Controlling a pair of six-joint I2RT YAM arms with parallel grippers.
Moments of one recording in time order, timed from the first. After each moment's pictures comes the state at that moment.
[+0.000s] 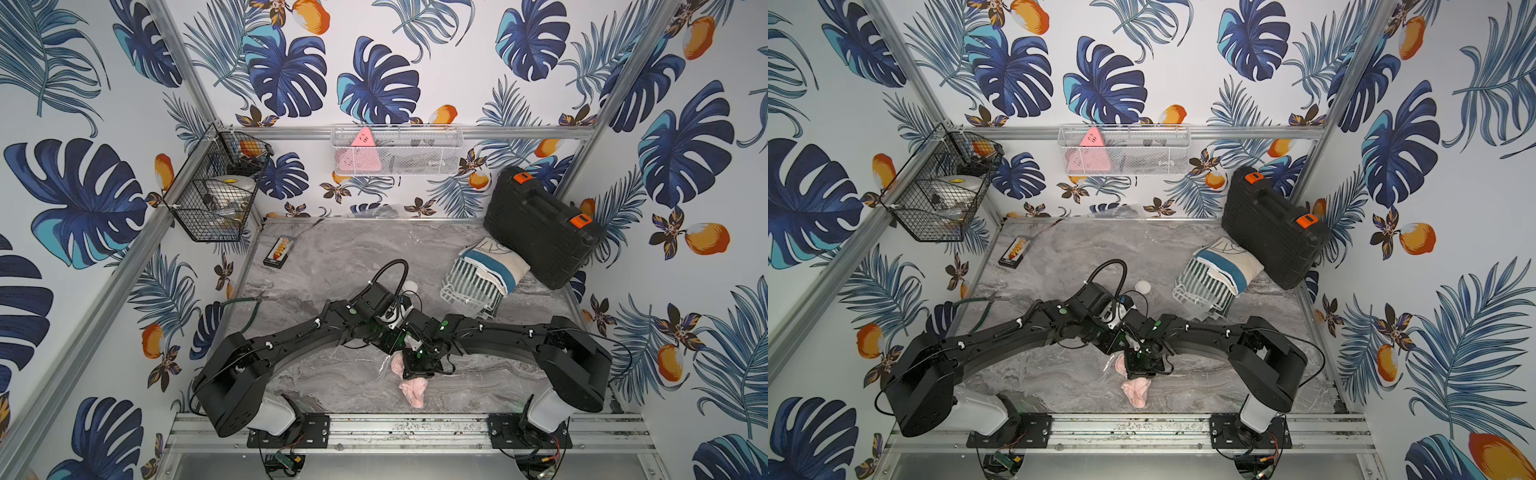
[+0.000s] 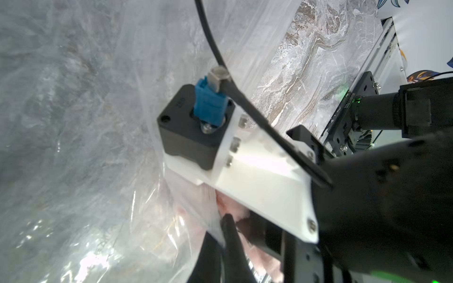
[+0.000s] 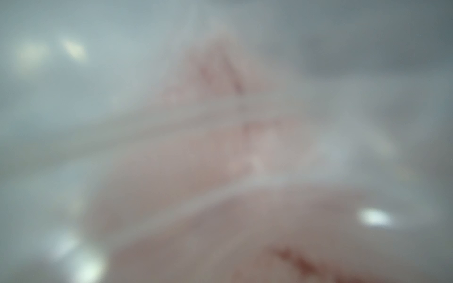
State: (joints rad) left arm -0.71 1.44 0.93 -0.55 0.42 -0.24; right arm 0.99 1.68 0.94 -0.61 -0.33 0.84
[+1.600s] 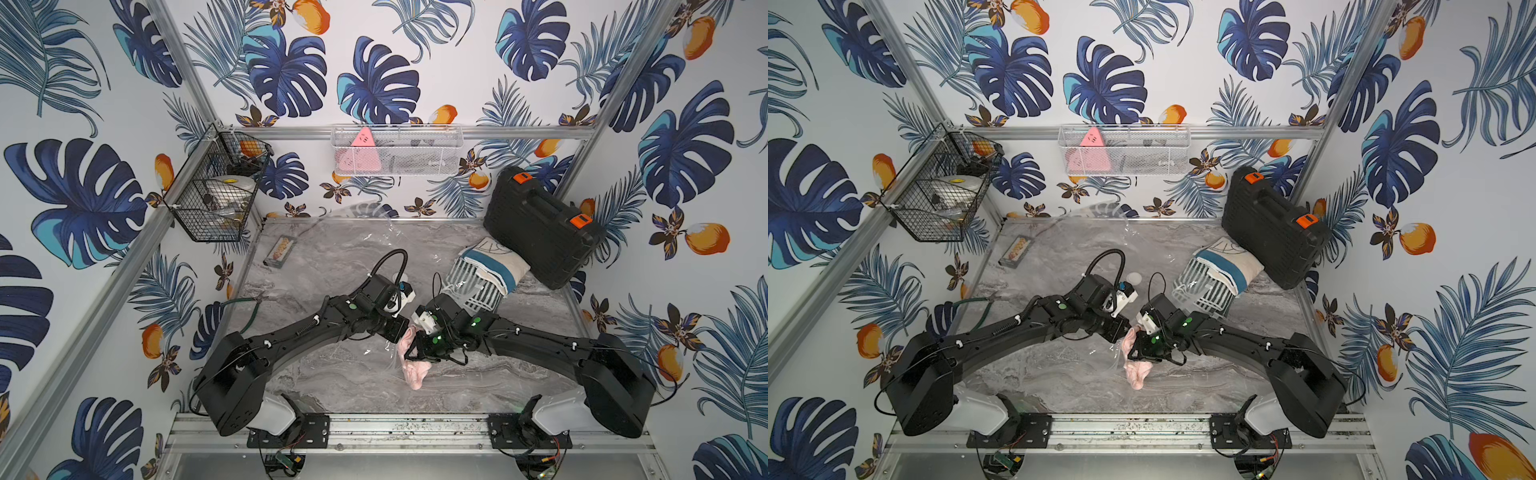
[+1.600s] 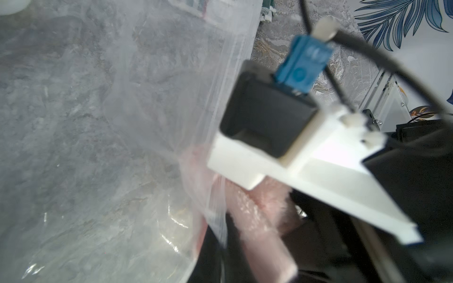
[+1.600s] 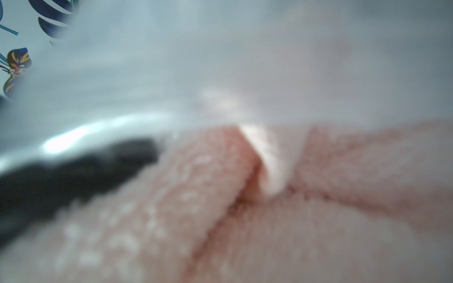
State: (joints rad) left arm -0.70 1.47 0.99 -0.47 0.35 -0.26; right arm 0.84 1.47 0.81 -0.37 -0.47 0.82
